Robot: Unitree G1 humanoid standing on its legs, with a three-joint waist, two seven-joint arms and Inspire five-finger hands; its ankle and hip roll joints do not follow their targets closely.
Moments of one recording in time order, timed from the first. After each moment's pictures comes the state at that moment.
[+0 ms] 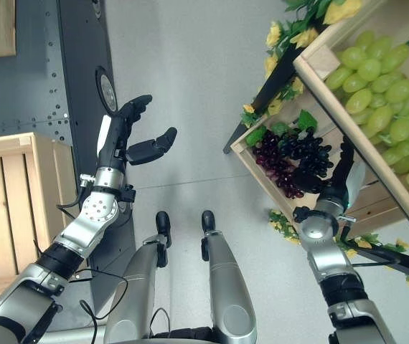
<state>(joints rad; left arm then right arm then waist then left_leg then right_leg) -0.49 0.49 -0.41 0.33 -0.18 -0.29 0.41 -0.24 -0.59 0.13 0.28 0.16 -0.02 -0.69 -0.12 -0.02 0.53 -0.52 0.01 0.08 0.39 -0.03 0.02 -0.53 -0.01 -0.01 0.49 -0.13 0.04</state>
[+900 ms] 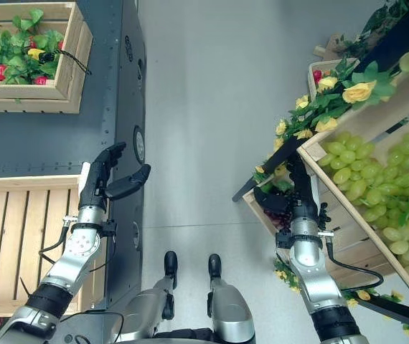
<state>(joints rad) -0.23 0.44 -0.22 0.34 -0.15 -0.30 0.33 -0.07 -0.49 0.08 0.14 0.17 -0.11 -0.32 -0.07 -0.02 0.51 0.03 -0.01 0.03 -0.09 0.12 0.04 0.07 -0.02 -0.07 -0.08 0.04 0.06</state>
